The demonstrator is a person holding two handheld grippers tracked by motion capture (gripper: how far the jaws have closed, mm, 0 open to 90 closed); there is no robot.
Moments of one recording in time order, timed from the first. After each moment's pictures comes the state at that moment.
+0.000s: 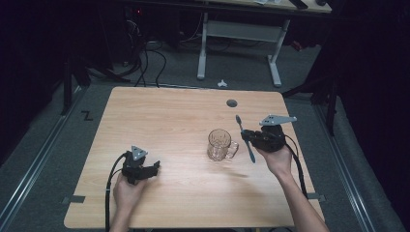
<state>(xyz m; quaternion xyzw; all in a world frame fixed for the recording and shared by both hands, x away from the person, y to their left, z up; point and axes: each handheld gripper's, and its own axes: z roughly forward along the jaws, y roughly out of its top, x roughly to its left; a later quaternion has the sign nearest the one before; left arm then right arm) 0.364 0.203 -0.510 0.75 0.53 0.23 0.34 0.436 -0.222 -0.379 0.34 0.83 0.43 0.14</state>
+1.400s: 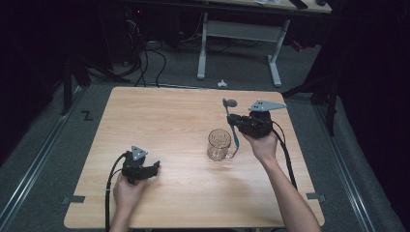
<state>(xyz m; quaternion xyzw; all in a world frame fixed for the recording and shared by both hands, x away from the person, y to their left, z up) 0.364 0.203 -0.510 0.75 0.53 0.23 0.34 0.459 -0.182 -0.355 0.30 0.80 0.49 0.15</state>
